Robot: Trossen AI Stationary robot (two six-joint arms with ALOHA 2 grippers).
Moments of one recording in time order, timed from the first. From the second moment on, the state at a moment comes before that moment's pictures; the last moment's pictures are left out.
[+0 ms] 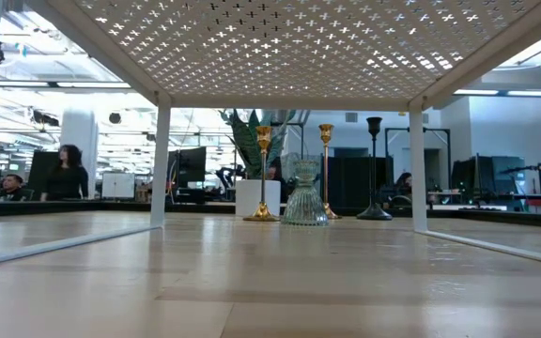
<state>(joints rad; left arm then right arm) 0.01 1.21 1.30 -0.39 -0.07 -0.09 0.23 1.11 1.19 -0.22 0.46 0.03</state>
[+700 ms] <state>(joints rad) -0.04 1.27 1.31 -0.24 -0.07 -0.08 0.09 1.25 1.19 0.04 0.28 0.09</state>
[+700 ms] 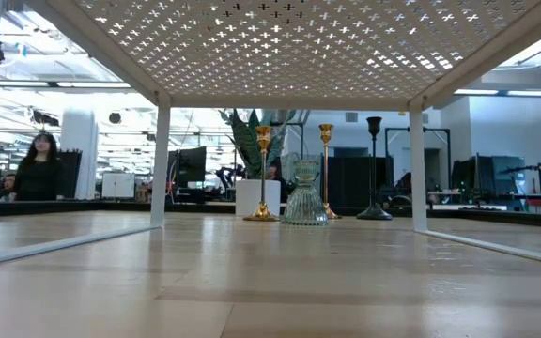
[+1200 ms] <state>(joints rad) -0.04 1.35 1.31 -0.11 -0.03 -0.07 0.08 1.25 1.19 -0.02 0.21 0.13</state>
